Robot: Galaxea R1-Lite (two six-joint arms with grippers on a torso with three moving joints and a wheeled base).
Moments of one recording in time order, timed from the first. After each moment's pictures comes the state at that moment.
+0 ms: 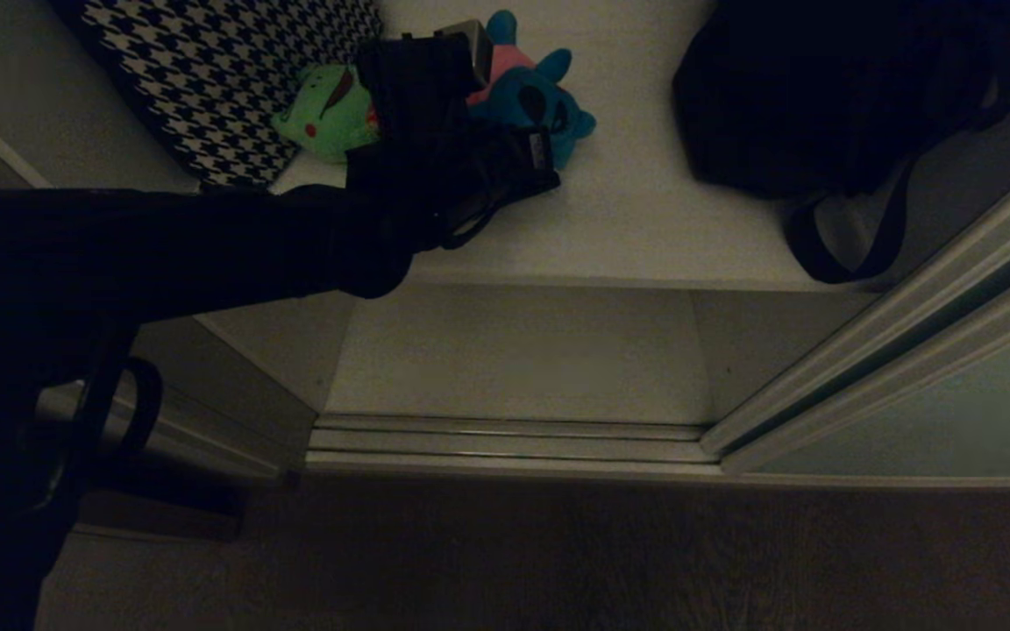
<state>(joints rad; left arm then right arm) -0.58 2.13 -1.95 -0.35 0.14 -0.11 0.00 0.00 0.00 -0.01 0.00 -0.01</state>
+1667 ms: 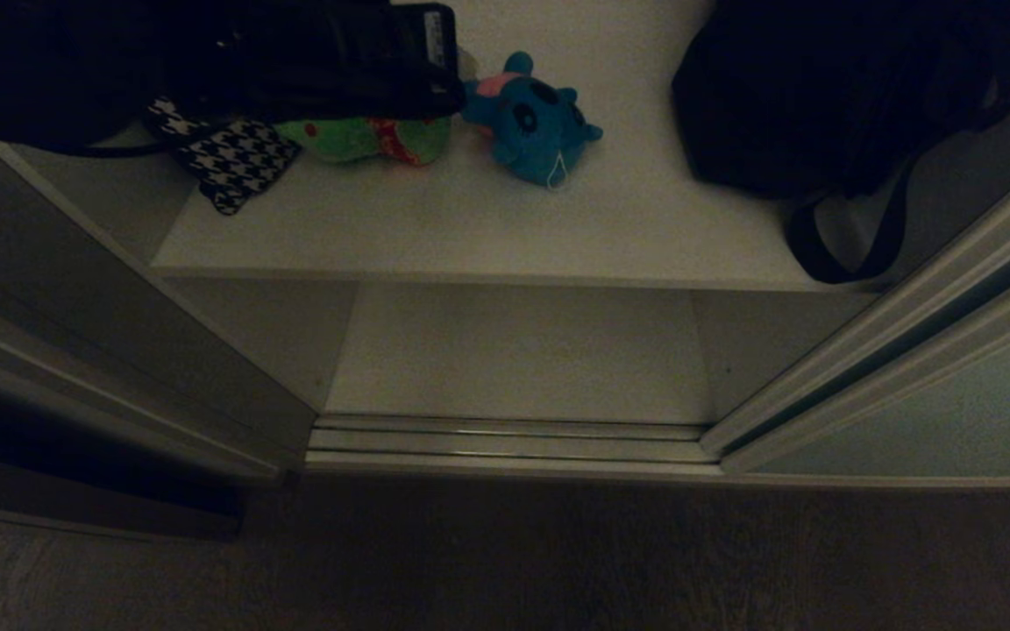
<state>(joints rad) -0.57 1.79 -1.94 0.09 0.20 0.02 0.00 0.00 0.00 -0.01 0.00 -0.01</state>
